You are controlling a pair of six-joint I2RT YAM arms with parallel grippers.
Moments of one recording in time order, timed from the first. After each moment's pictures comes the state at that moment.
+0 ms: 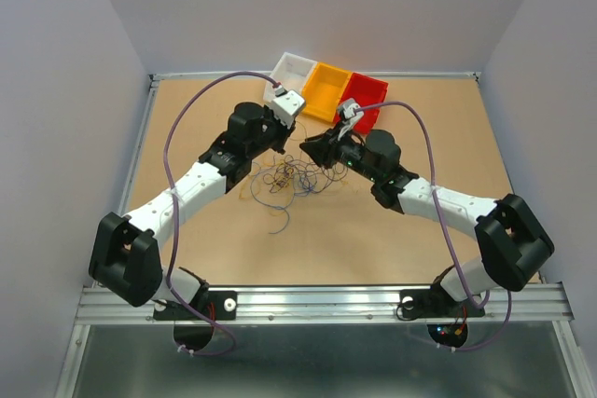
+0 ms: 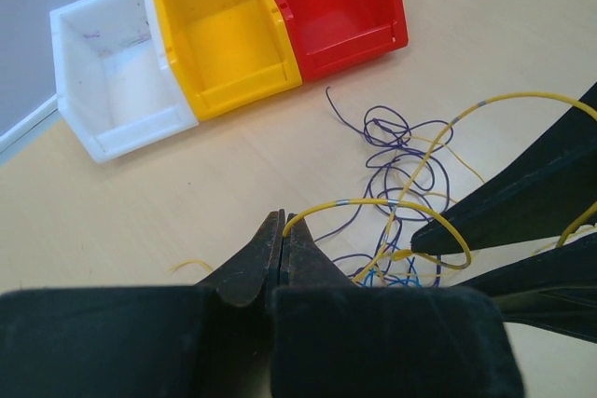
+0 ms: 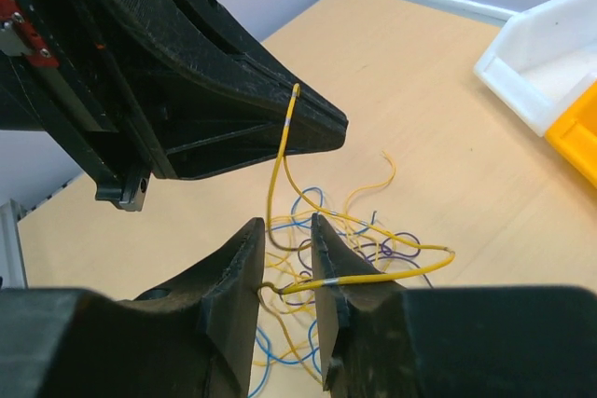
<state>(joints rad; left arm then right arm) -0.56 1.38 1.04 0.04 0.14 0.19 0.68 1.47 0.84 0.64 -0.22 0.29</state>
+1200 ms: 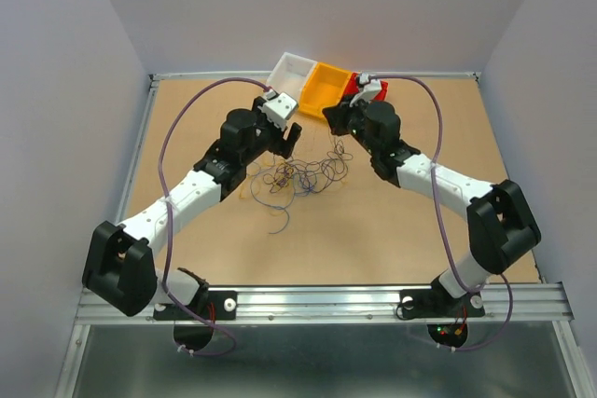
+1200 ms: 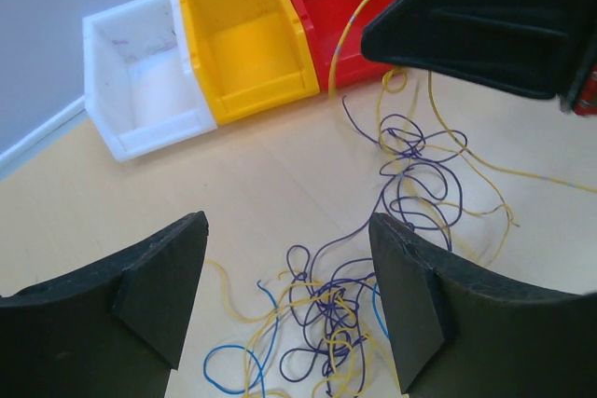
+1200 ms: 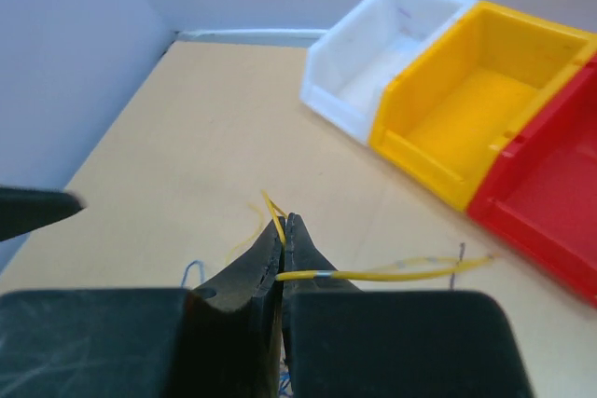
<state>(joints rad) -0.54 1.33 0.96 0.13 0.10 0.18 0.58 1.56 1.04 0.48 0.05 0.35</state>
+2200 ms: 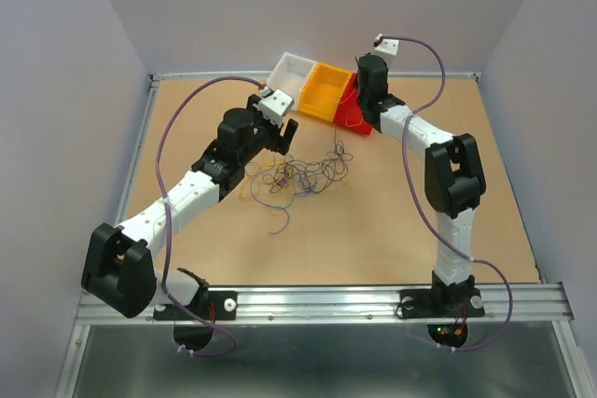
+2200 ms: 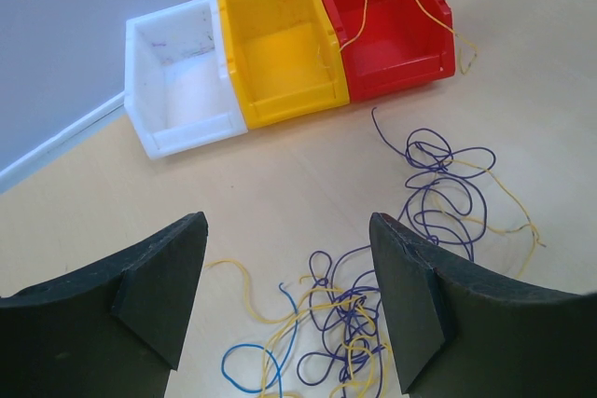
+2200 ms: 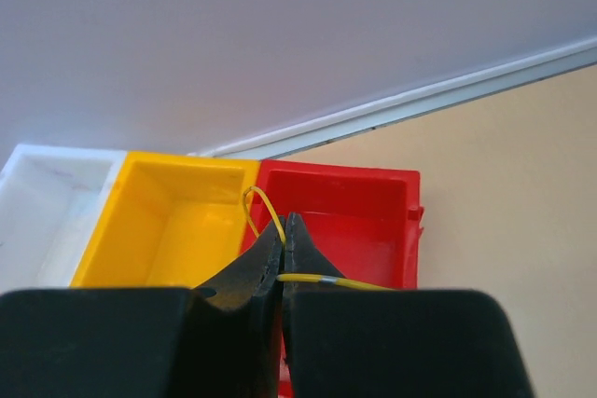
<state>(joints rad) -0.53 1.31 0.96 0.15 0.05 0.18 0.38 2.07 1.64 0.23 0.57 0.29</state>
